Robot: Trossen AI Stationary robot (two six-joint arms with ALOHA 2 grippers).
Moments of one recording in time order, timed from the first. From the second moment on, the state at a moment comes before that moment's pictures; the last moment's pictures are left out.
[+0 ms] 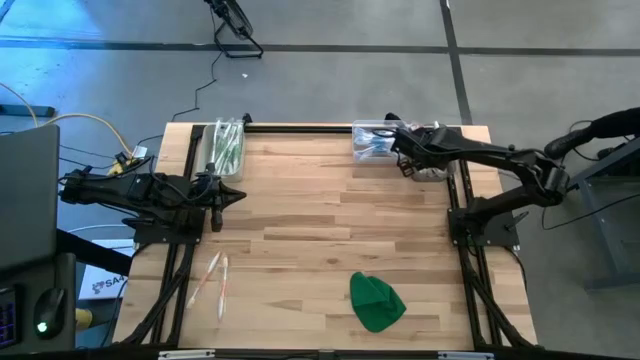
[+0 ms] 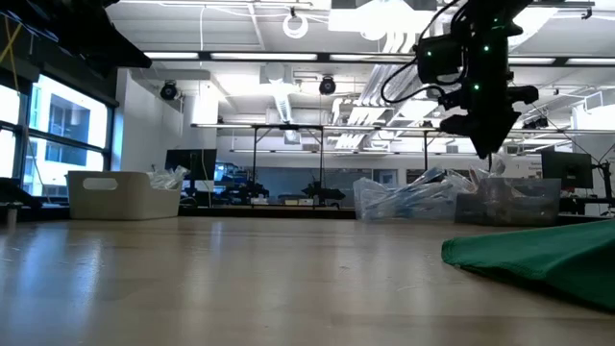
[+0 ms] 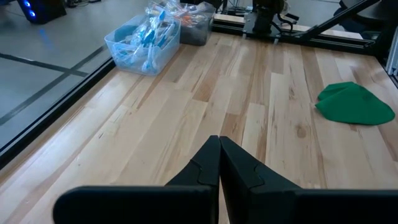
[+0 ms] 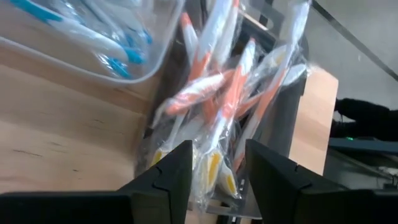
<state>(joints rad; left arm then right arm) -0.16 0.36 0.53 -0.53 -0.40 -0.22 -0.55 1.35 0.98 -1.13 0.60 0.60</state>
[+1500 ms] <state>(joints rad) -0.16 0.36 0.53 -0.53 -0.40 -0.25 -0.13 1.27 0.93 -0.58 0.44 0.20</state>
